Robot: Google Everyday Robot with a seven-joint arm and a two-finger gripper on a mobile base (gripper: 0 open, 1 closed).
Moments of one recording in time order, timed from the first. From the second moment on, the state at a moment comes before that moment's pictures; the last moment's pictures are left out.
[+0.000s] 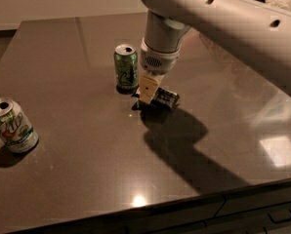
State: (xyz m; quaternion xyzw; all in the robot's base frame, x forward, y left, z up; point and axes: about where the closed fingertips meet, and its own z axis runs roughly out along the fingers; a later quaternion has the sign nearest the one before) arm 0.565 -0.021 0.869 -0.56 0.82 0.01 0.11
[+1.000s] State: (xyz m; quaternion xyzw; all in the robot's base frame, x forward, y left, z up) arm 0.592 -0.028 0.868 -0.53 0.84 0.01 0.10
